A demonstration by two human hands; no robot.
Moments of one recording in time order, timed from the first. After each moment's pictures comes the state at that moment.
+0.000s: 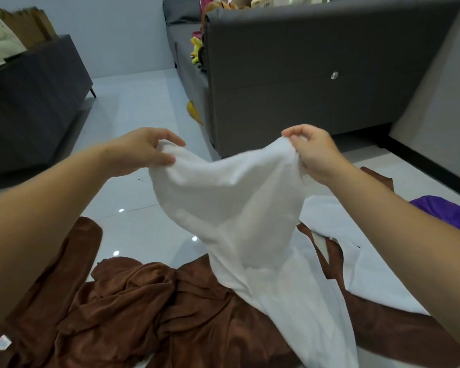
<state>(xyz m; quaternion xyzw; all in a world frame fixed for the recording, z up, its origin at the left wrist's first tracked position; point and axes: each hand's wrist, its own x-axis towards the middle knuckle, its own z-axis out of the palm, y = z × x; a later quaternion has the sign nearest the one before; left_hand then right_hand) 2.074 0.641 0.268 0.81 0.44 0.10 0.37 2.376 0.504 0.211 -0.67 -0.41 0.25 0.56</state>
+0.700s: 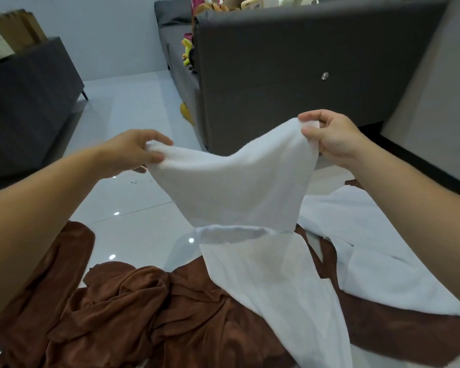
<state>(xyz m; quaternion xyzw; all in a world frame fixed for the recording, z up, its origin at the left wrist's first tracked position) 2.081 0.650 0.264 0.80 0.47 0.12 0.35 2.424 0.485 0.239 -0.67 -0.40 0.28 0.55</state>
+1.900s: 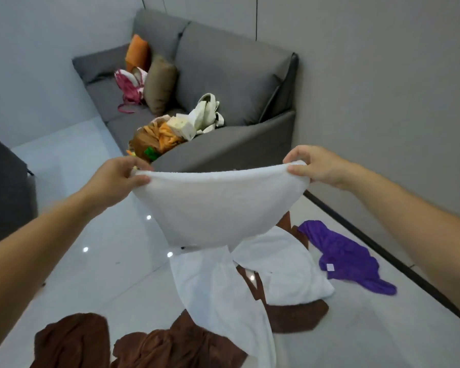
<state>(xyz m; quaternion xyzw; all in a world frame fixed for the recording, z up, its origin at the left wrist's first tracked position) 2.239 0.603 0.755 0.86 0.39 0.13 0.30 2.548 0.351 0.716 -0.80 -0.40 0.27 0.36</state>
